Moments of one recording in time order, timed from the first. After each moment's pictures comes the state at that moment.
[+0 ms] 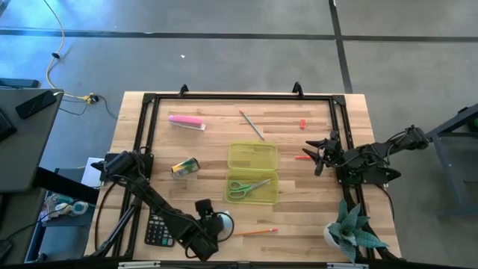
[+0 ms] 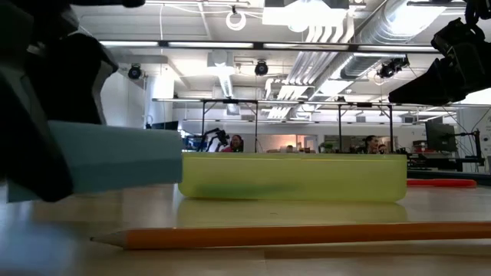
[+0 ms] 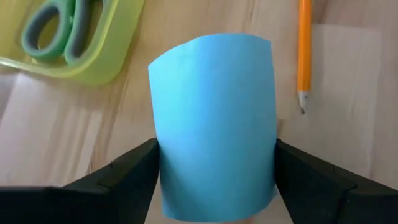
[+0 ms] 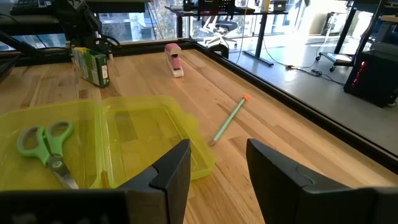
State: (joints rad) left arm -0.64 2.03 1.34 -0.65 -0.53 -0.85; right arm 0.37 0.13 0.10 -0.26 0.81 0.18
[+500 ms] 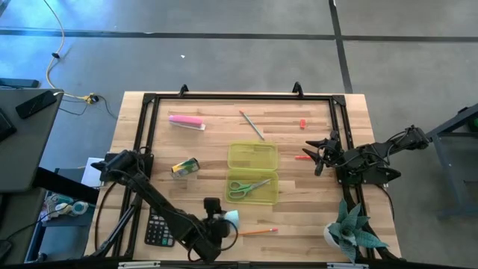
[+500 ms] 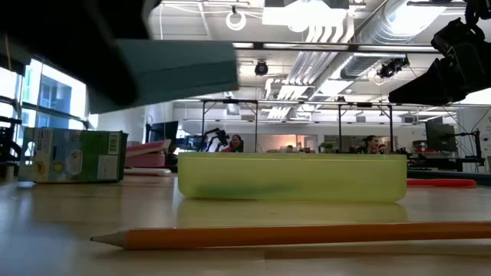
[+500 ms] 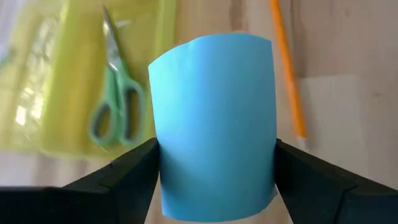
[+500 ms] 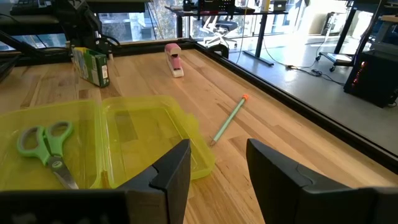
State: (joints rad) left arm -0.60 2.02 1.50 -0.77 -0.63 -0.54; right arm 0.37 0.13 0.10 -0.26 0.81 0.18
